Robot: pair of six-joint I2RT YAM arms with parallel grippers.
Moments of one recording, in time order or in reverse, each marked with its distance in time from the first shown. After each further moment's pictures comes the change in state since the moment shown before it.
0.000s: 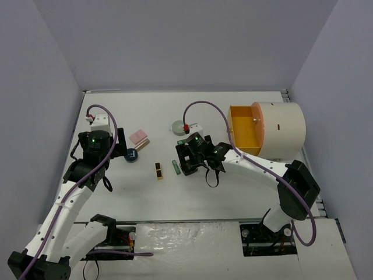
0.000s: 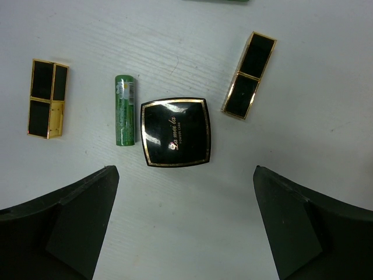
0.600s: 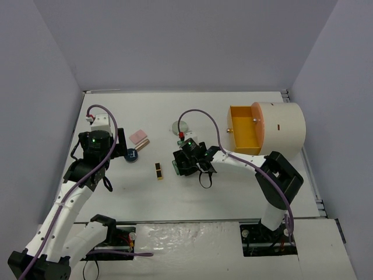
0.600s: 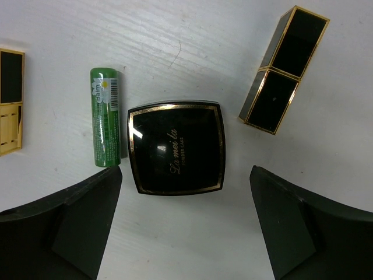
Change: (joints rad) left arm 0.000 0.004 0.000 0.000 0.000 0.000; right arm 0.000 0.175 -0.025 0.107 -0.025 -0.003
